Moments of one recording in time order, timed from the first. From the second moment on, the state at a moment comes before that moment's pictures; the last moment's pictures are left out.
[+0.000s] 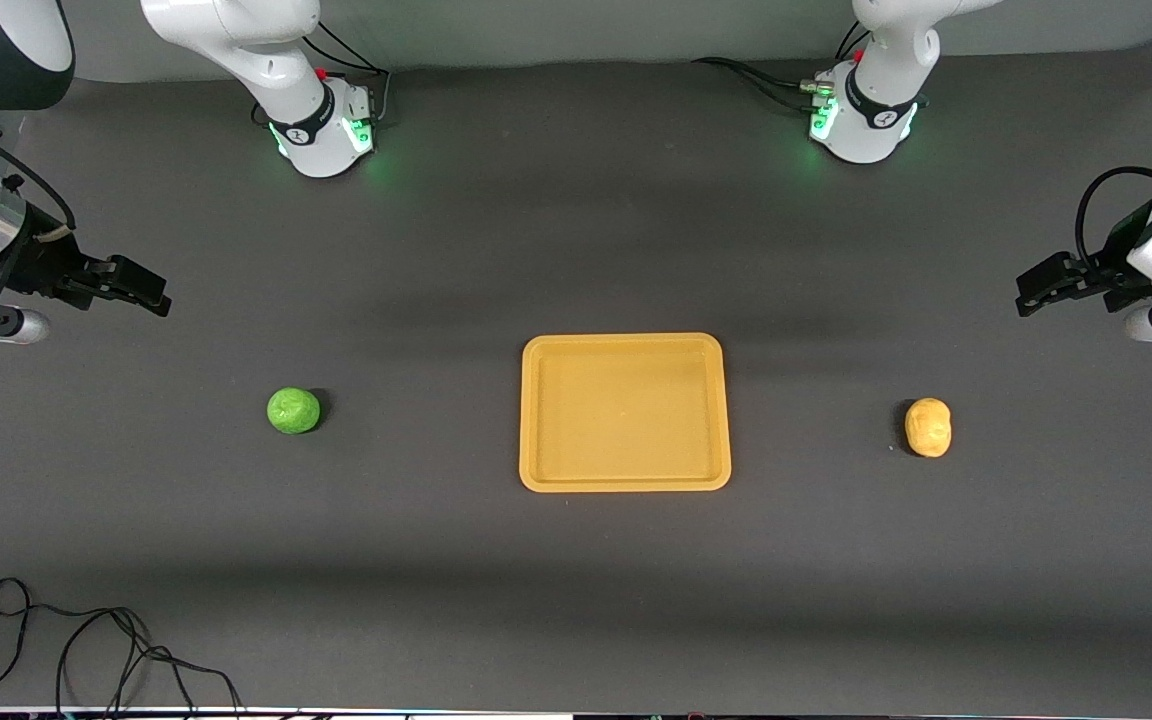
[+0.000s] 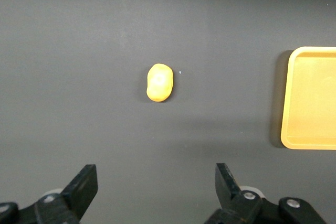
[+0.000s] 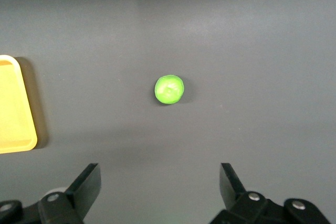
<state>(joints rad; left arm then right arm) 0.27 -0.04 -0.27 -1.76 0.00 1.72 -0.04 0.02 -0.04 0.02 -1.71 -0.01 1.65 0.17</state>
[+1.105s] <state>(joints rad) 0.27 0.30 -0.26 -1.84 0.11 2.07 -0.04 0.03 0.03 0.03 -1.74 -0.01 1.71 0.07</state>
